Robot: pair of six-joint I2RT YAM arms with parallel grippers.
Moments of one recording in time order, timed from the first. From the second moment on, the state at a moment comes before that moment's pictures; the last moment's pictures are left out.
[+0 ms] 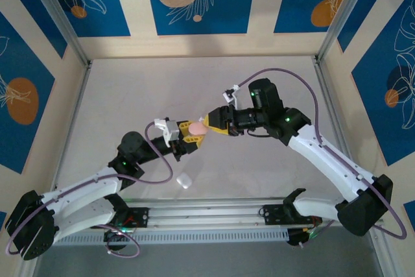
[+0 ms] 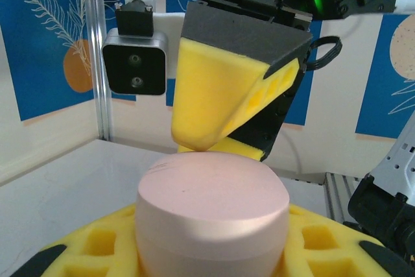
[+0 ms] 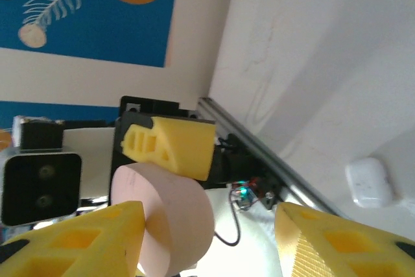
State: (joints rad) left arm -0.78 0.95 0.44 0.69 0.45 -0.12; right arm 0.62 1.18 1.12 -0.49 -0.79 0.90
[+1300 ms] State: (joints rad) left arm -0.79 0.89 0.46 0.49 0.33 -0.05; right arm 0.50 1.05 0.87 -0.22 -0.74 1.04
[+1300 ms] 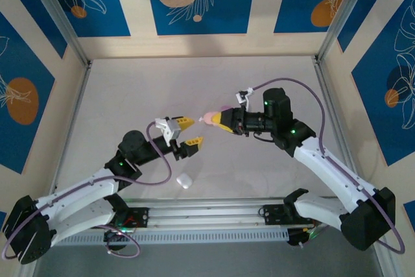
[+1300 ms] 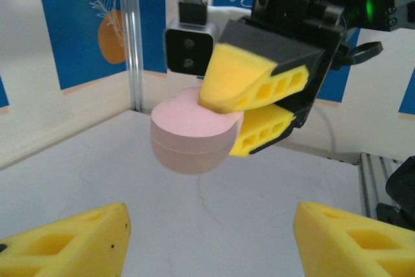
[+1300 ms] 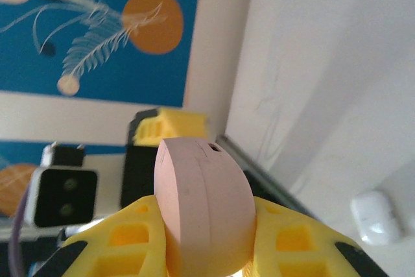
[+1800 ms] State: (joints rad) left arm -0.79 0.84 0.57 0.15 0.13 -0.11; right arm 0.28 1.10 0.61 -0.30 -0.48 1.00
